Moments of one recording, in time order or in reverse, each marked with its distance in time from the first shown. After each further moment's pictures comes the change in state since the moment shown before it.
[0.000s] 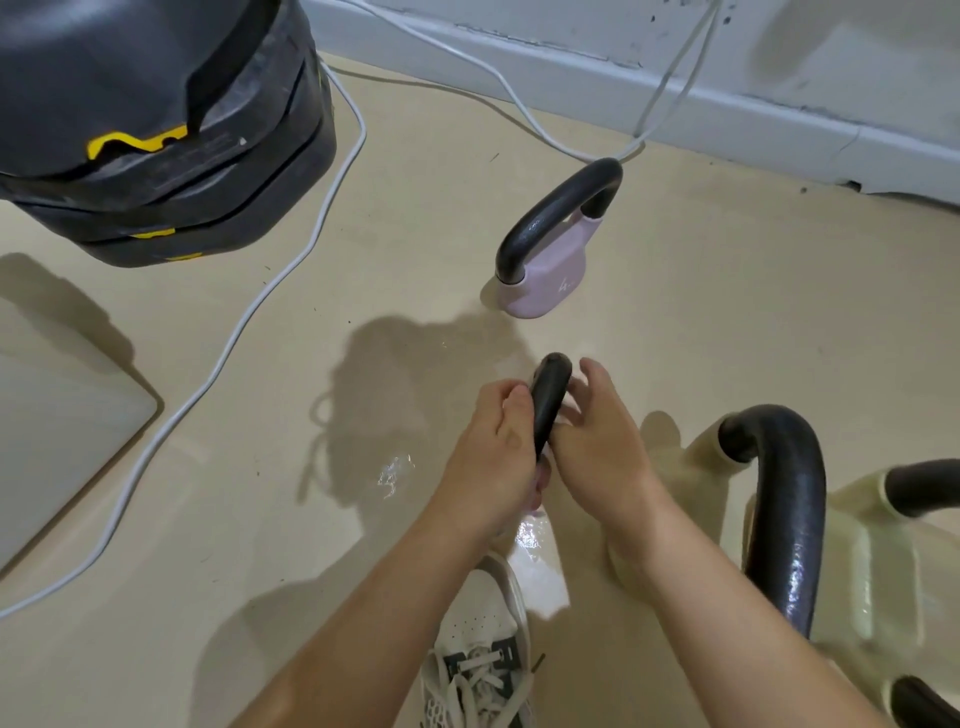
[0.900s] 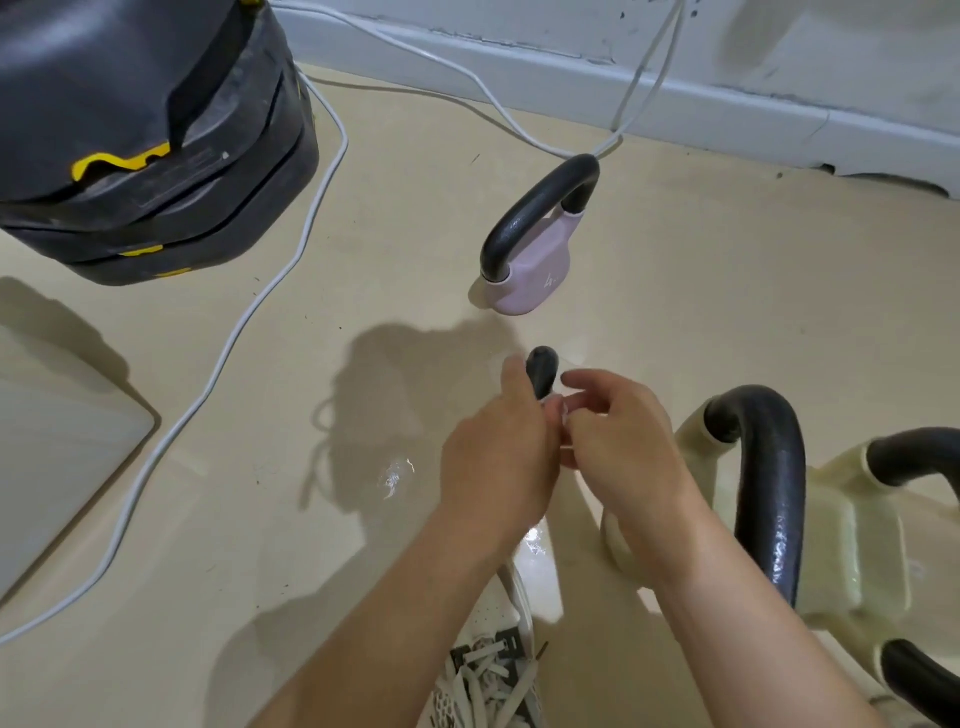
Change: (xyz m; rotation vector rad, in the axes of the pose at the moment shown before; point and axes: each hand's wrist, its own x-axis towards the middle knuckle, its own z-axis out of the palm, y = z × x) left_hand 0.004 0.001 0.011 0.911 0.104 0.314; right_hand -0.026 -0.018 -0.012 0.023 0.163 0.054
